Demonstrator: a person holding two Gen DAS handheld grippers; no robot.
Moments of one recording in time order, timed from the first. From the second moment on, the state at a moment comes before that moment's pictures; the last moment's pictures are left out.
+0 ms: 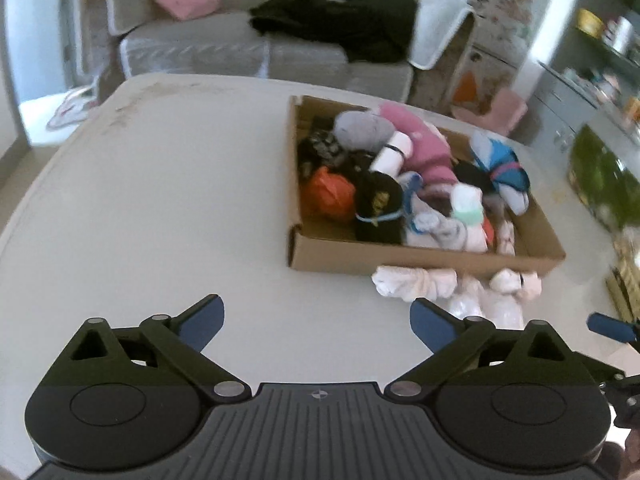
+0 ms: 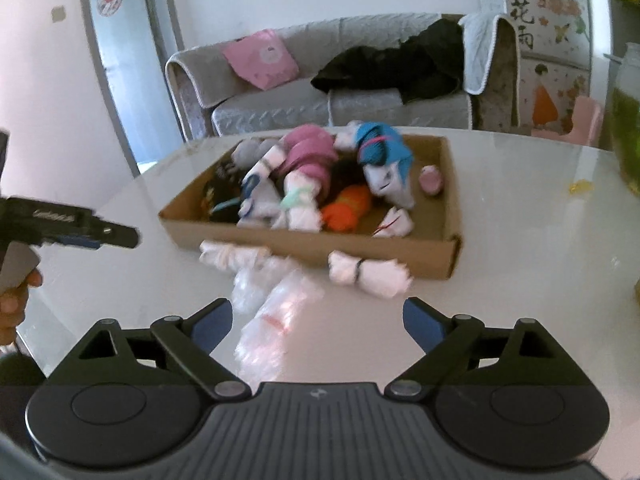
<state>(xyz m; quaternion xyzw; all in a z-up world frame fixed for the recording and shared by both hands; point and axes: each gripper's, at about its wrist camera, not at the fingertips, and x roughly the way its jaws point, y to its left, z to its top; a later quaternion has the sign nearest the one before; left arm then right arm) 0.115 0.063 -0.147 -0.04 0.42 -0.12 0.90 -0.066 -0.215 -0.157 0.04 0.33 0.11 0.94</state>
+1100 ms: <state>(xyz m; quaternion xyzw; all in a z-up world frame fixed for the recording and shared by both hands) 0.181 0.017 -0.196 -0.13 0.47 -0.26 0.84 0.023 -0.261 -0.207 0.18 0.37 0.25 0.87</state>
